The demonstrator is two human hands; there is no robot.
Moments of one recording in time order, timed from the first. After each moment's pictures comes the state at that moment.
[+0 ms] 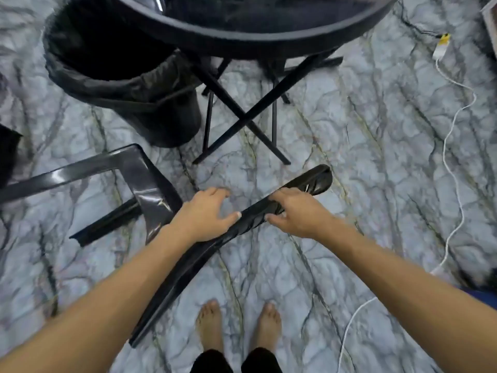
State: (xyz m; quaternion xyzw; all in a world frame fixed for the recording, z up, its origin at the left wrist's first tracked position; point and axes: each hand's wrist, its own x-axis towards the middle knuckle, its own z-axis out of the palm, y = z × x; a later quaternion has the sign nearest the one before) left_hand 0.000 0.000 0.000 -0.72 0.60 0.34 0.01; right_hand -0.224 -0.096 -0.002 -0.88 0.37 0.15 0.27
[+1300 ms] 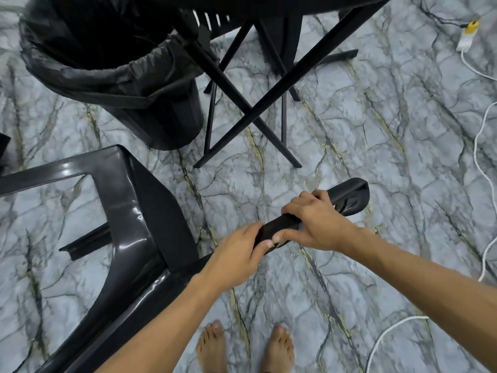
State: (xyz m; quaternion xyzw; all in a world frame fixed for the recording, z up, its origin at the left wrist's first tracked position) left_hand -0.052 0.013 -0.103 -0.66 0.63 0.40 -0.13; right_hand -0.236 -0.122 -0.087 -0.93 0.30 0.07 0.20
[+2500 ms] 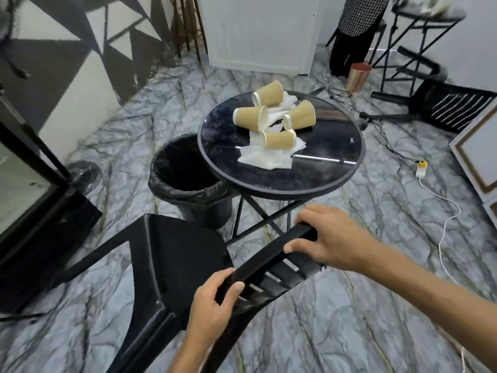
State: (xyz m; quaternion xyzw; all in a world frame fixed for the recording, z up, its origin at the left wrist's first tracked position) left_hand -0.019 0.100 0.196 -0.74 0.41 0.30 -0.45; right_hand -0.203 -0.106 0.321 -0.94 0.28 -0.09 0.18
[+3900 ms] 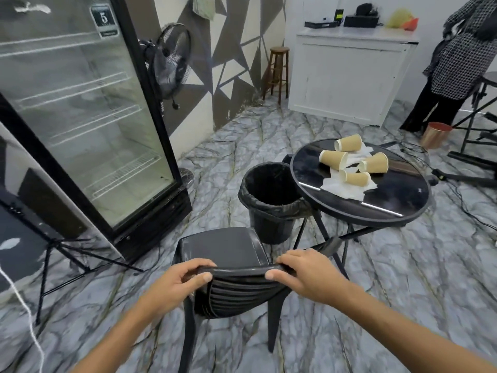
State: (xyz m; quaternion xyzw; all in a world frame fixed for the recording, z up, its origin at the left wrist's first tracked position) left_hand 0.123 0.369 0.378 -0.73 0.42 0.34 -0.42; right_hand -0.097 0.127 0.390 -0.98 0.10 -0.07 0.14
